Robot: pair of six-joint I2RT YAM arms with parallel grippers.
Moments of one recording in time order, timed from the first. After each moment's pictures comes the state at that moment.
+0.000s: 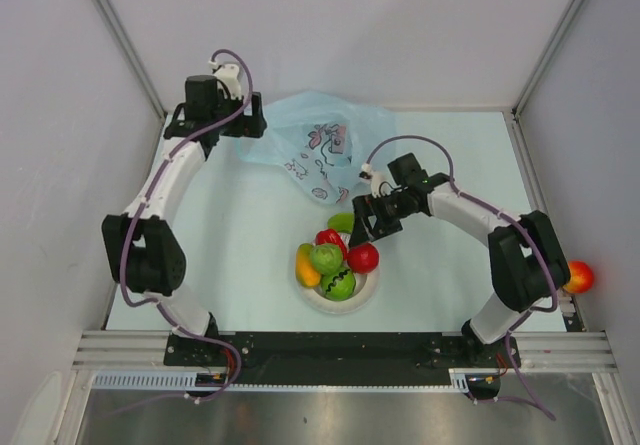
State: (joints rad) left arm -0.12 1.74 1.57 -0.40 0.18 -0.02; right arm 0.49 1.66 1.09 -0.55 -0.72 0.11
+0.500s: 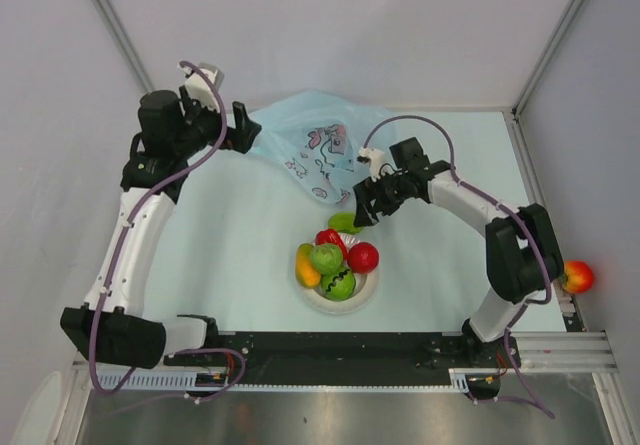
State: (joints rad) left arm -0.12 1.26 1.43 -0.39 0.36 0.04; right arm 0.43 1.66 1.17 -0.51 -0.58 -0.10
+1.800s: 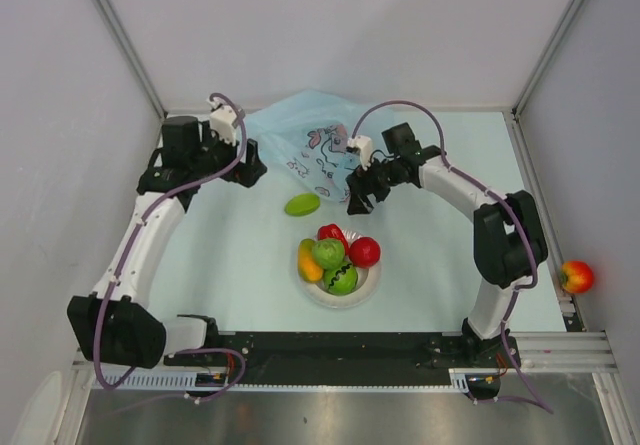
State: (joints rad) left arm -0.11 1.25 1.23 -0.50 0.40 0.16; right arm 0.44 1.82 1.37 -0.53 -0.65 -0.35
